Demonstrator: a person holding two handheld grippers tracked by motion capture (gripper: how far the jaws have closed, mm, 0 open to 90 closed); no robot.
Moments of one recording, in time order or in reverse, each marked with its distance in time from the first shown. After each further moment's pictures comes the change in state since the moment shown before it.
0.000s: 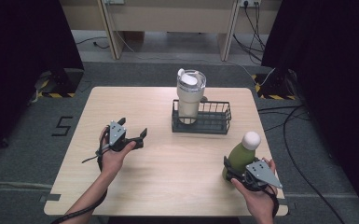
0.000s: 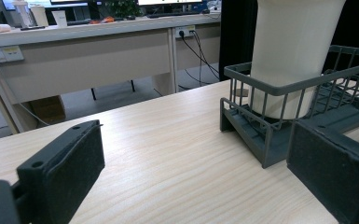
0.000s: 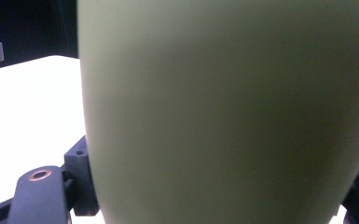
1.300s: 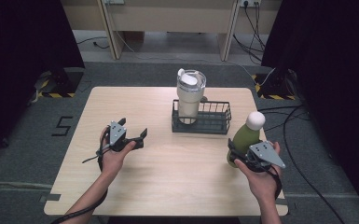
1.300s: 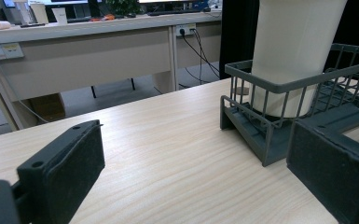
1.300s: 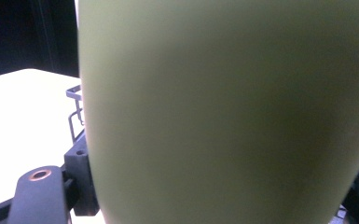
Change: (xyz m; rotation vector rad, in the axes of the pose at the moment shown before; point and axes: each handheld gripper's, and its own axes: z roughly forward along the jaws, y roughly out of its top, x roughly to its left) left arm 0.000 -0.002 0.001 0.006 0.003 -0.007; right arm -0.021 0.038 0.027 -0.017 -0.053 -0.018
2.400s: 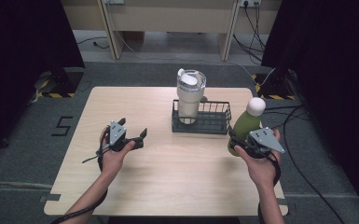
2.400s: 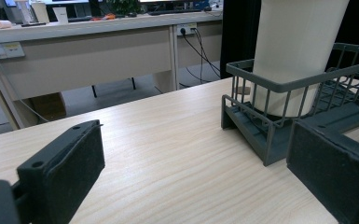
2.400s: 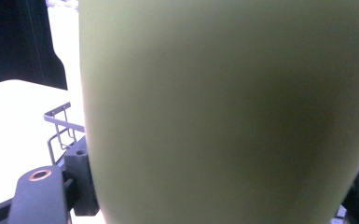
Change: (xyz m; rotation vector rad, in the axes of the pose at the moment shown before) left arm 0.001 0.000 0.000 0.003 0.003 0.001; right arm -0.010 0.024 0.025 -0.016 -0.028 -0.007
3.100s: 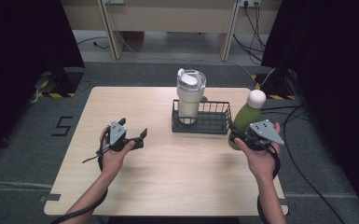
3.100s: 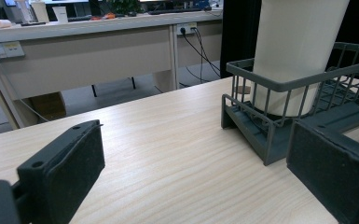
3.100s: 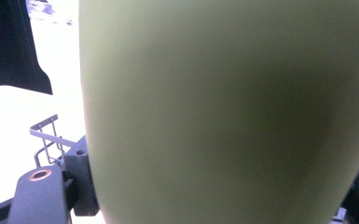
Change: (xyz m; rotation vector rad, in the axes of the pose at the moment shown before) left arm 0.000 0.000 0.000 0.002 -0.001 0.001; right arm -0.005 0.013 0.014 -0.003 -0.017 -0.001
